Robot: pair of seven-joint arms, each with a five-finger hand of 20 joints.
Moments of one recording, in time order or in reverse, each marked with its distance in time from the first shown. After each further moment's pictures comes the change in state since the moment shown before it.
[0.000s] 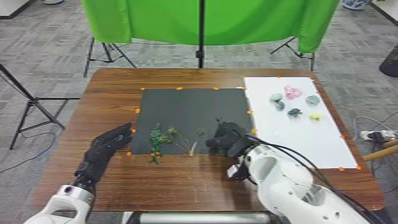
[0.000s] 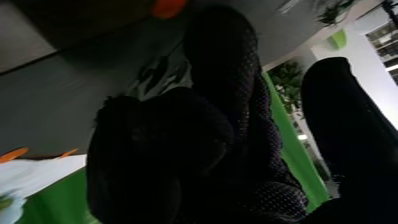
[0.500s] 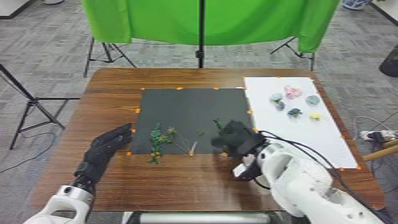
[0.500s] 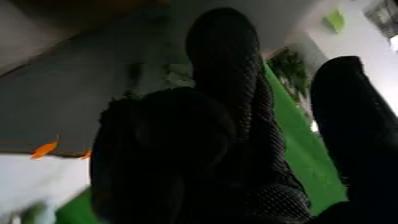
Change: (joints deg) left arm 0.1 -0.1 -0.3 0.0 0.1 -0.6 -0.1; right arm -3.5 3.3 6.4 -4.5 15.0 2.6 -2.2
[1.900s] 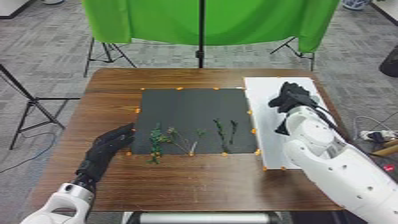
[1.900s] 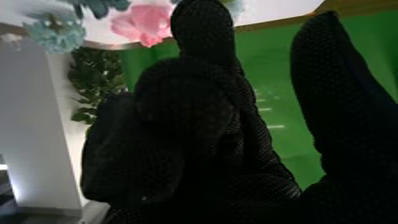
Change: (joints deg) left arm -0.6 0.1 -0.2 -0.4 0.1 -1.3 -2.0; right arm 21.2 2.3 -8.1 22.9 -25.5 4.7 19.7
